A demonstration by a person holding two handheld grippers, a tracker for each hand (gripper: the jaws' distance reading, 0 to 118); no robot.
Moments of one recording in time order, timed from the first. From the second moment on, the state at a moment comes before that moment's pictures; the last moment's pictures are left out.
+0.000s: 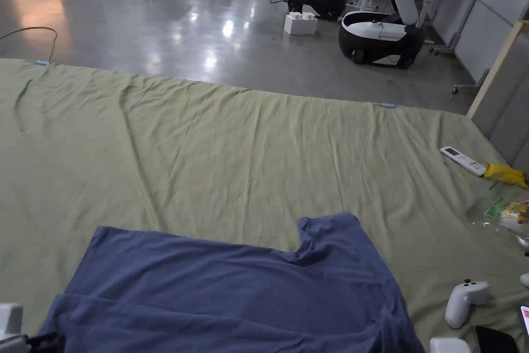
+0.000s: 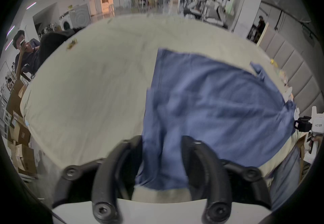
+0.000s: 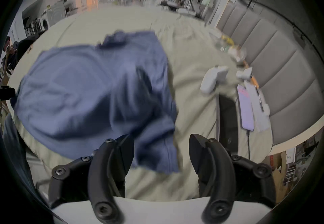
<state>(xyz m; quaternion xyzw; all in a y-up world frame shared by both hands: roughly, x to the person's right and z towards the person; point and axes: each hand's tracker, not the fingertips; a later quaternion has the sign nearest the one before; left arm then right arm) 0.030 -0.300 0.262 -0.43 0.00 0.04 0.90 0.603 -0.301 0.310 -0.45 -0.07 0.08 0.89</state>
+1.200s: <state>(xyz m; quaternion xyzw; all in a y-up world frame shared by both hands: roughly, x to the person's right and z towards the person) 0.068 -0.231 0.194 -0.23 -0.01 0.01 0.97 0.477 -0.207 0.260 -0.05 -0.04 0.05 1.00</state>
